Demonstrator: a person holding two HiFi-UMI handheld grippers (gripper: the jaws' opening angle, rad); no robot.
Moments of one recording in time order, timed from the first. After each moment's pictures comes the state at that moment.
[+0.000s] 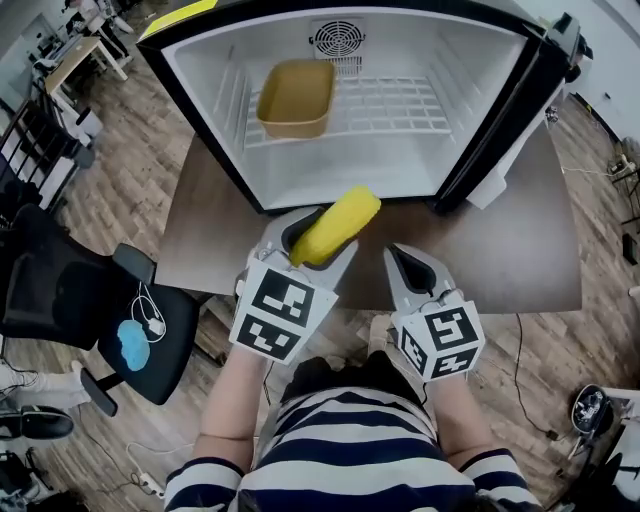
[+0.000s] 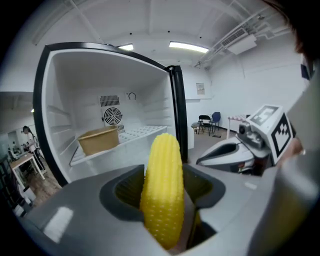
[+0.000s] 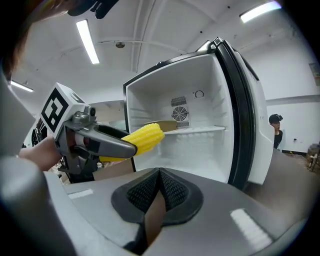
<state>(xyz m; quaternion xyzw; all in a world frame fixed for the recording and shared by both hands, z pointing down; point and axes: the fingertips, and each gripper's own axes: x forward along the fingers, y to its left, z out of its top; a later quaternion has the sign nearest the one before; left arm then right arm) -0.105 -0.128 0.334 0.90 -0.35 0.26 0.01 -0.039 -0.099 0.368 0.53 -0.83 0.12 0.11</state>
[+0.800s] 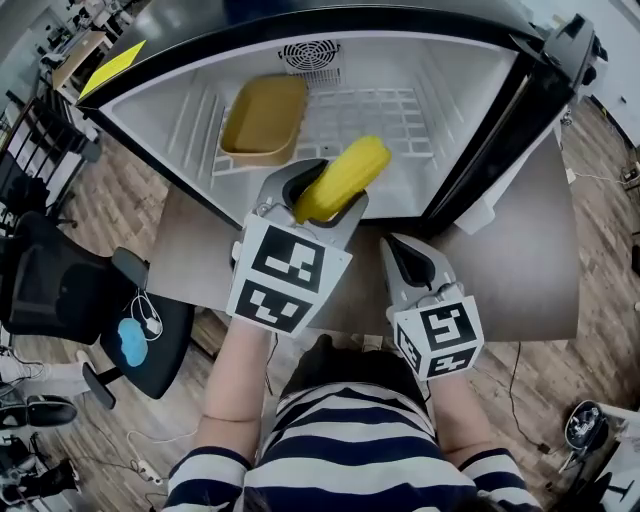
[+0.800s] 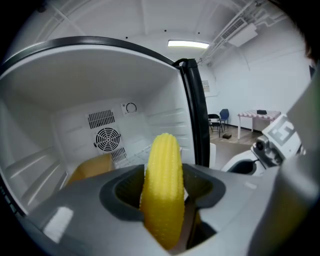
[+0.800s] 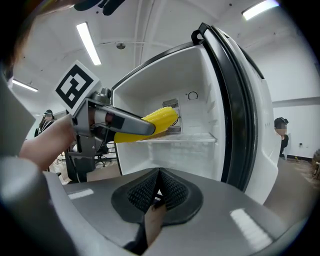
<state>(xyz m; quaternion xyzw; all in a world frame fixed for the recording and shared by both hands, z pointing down) -0.013 -0.232 0.281 0.88 -0.39 0.26 -0.02 0.032 -0.173 0.351 0.51 -0.85 0.11 0.11</state>
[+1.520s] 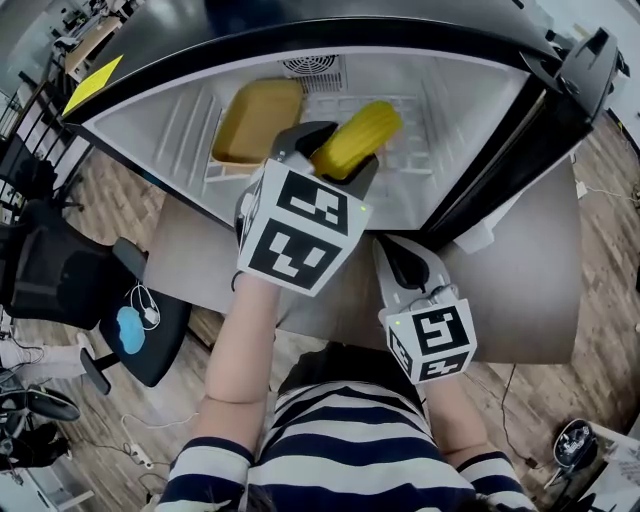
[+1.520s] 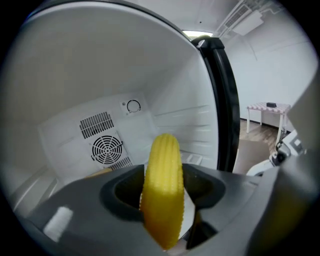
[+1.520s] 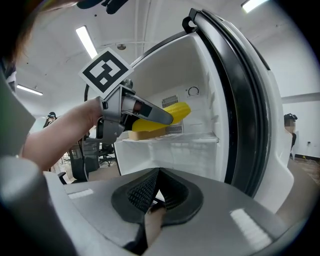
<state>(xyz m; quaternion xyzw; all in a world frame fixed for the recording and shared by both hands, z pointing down) 0.017 -0.305 0.272 0.85 -0.42 0.30 -0.03 0.041 -0.207 0.358 0.48 -0.86 0.12 0.11</state>
